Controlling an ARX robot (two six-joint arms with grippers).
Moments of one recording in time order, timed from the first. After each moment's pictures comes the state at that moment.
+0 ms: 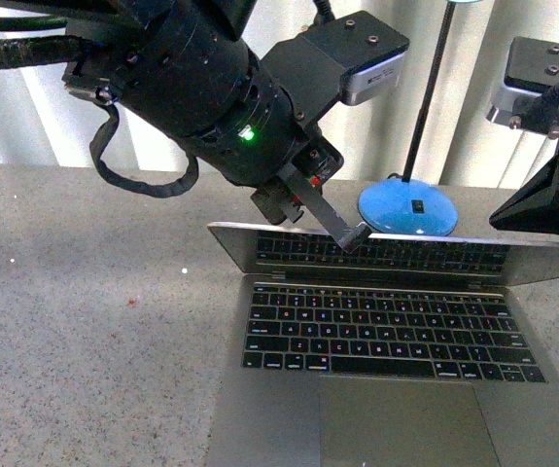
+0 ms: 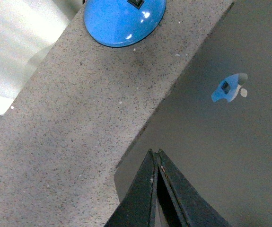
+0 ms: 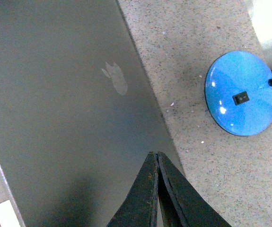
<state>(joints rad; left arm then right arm) -0.52 1.88 1.25 -0.07 0.10 0.51 0.07 1.70 1.05 -0.34 -0.42 -1.06</state>
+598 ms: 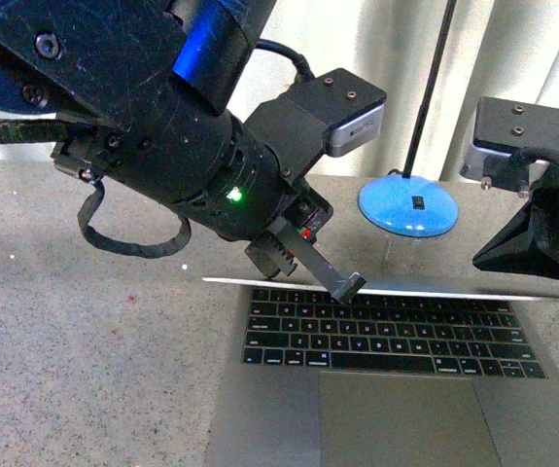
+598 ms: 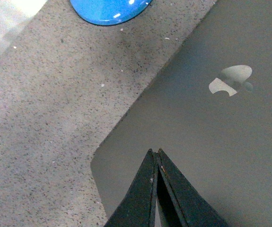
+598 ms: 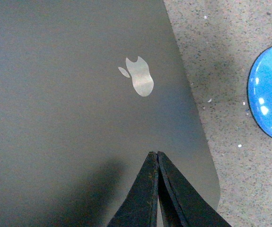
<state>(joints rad) -0.51 1.90 1.14 -0.01 0.15 0.42 0.10 1.74 1.01 -0.32 -0.40 -1.09</state>
